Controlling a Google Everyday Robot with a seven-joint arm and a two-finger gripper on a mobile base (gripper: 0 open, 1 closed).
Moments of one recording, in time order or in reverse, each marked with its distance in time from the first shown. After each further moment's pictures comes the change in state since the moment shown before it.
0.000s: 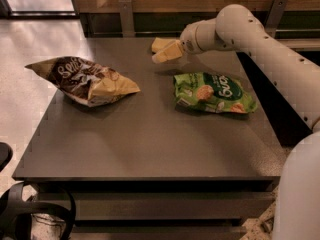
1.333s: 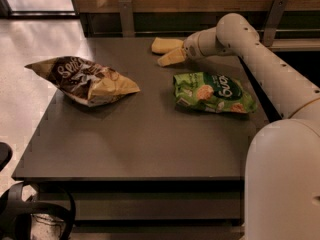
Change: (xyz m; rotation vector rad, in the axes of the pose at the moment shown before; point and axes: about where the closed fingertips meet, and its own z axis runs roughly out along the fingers) arm 0.046 -0.030 0.040 -0.047 0.049 0.112
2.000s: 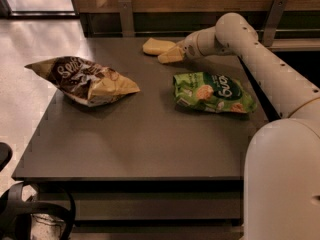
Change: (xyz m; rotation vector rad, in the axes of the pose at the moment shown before) arm 0.000 0.002 0.003 -0.005 0.002 0.001
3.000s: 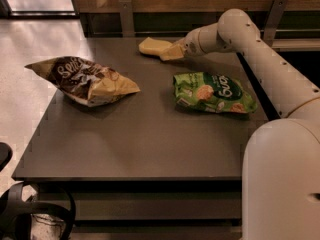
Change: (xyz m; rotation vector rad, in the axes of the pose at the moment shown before) arm -0.012 -0.002 -0.008 -0.021 -0.025 -0.005
